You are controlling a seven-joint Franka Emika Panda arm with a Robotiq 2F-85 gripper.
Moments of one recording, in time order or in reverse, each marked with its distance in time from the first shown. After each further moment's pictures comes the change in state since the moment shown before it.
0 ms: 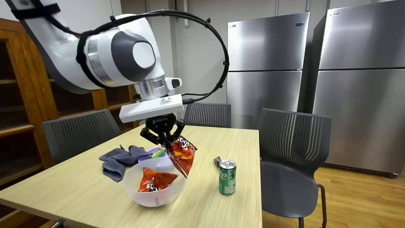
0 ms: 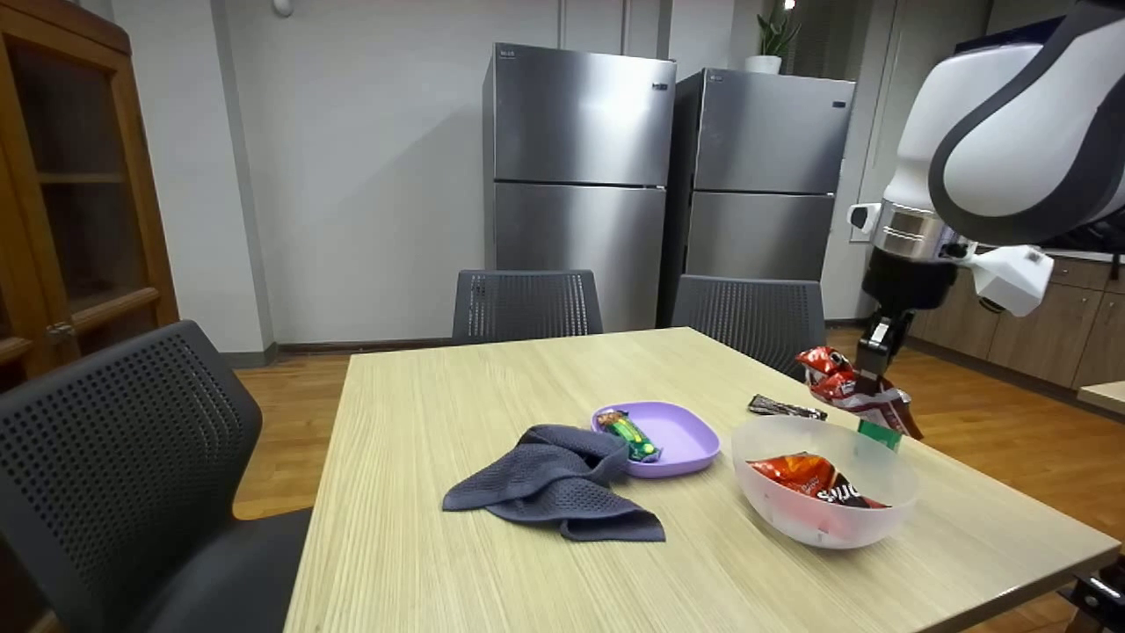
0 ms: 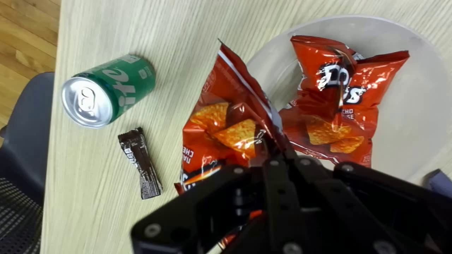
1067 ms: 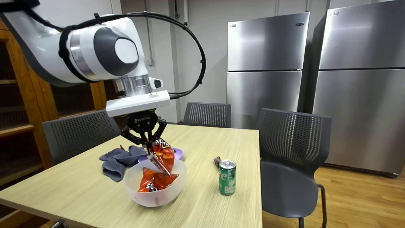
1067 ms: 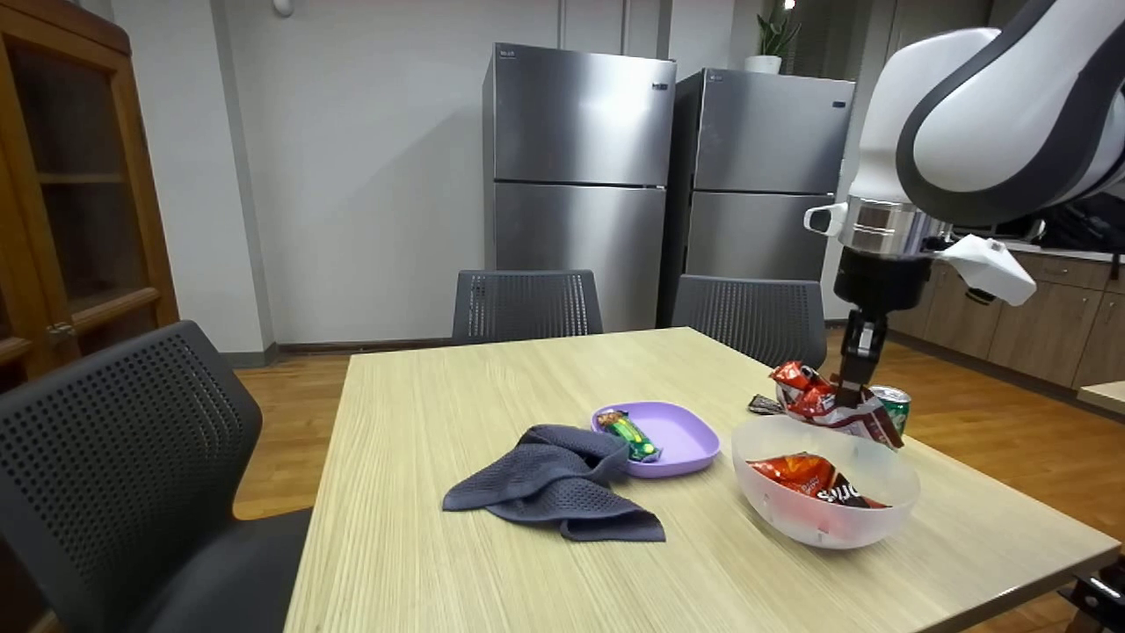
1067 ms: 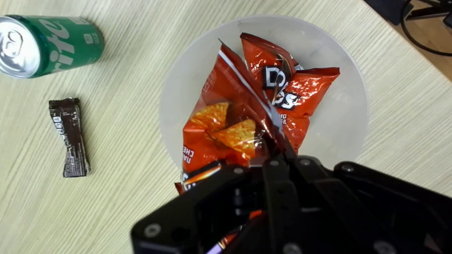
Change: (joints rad) arm 0.098 -0.038 0.045 -0.004 0.081 -0.127 -0.169
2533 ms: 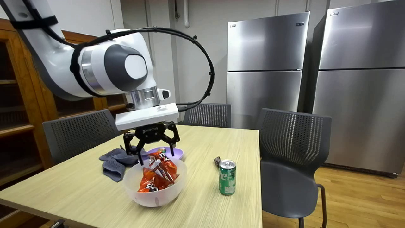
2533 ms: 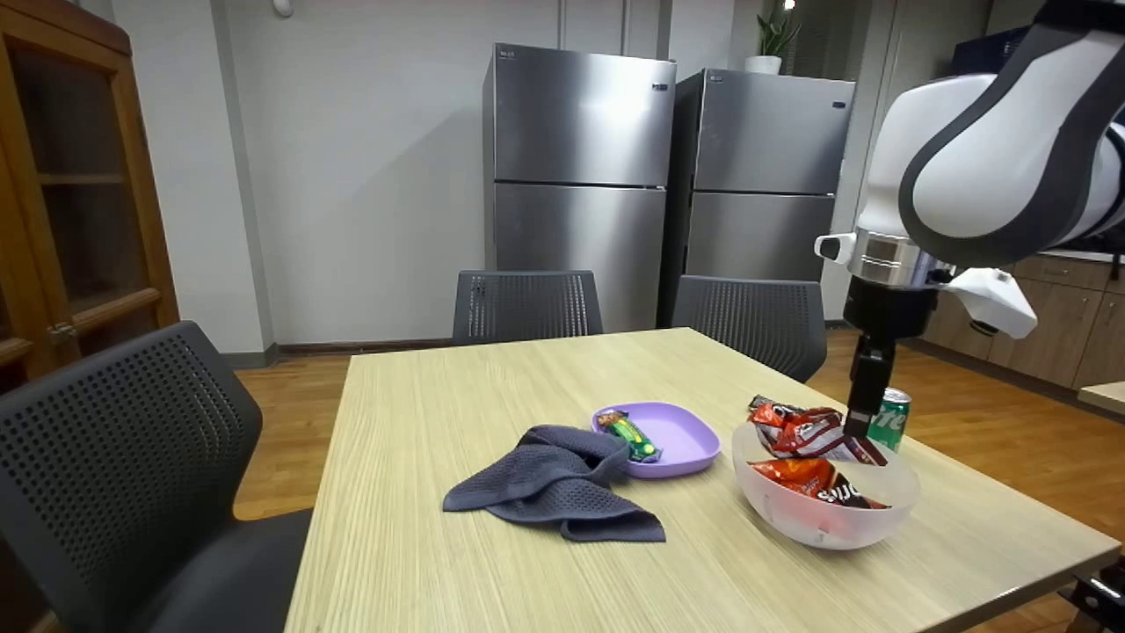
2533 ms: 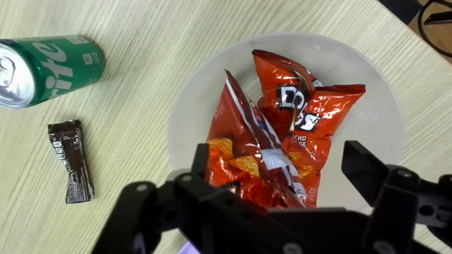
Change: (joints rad) arm -0.072 0.101 0.011 0.004 -0.016 0.097 -0.004
